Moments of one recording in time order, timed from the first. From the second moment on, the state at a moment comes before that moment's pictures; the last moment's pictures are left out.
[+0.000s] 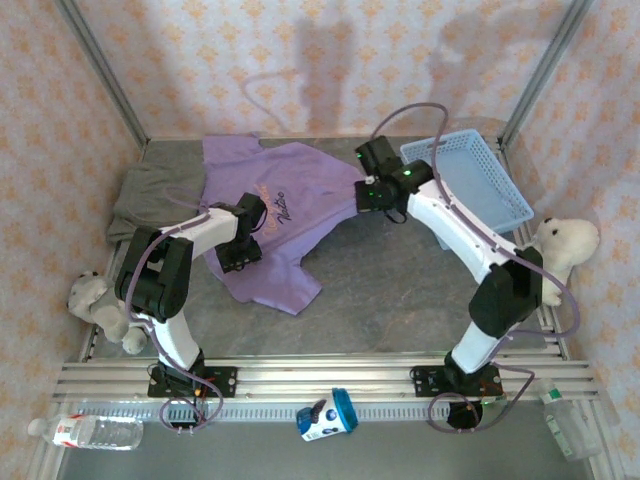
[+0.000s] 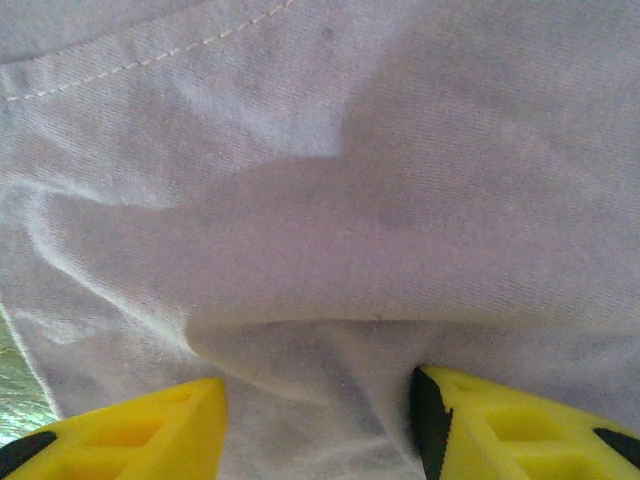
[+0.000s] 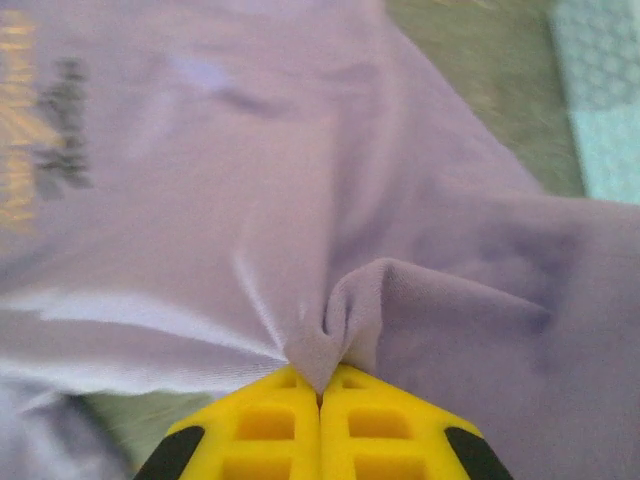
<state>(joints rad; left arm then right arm) -0.27 1.78 1.09 -0.84 -0.18 -0.80 0.59 1.68 1.62 -0.96 0.15 0.34</state>
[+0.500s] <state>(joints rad) -0.23 1.78 1.11 -0.89 -0.24 -0.75 0.55 1.66 1.32 -0.92 -0.06 0.51</state>
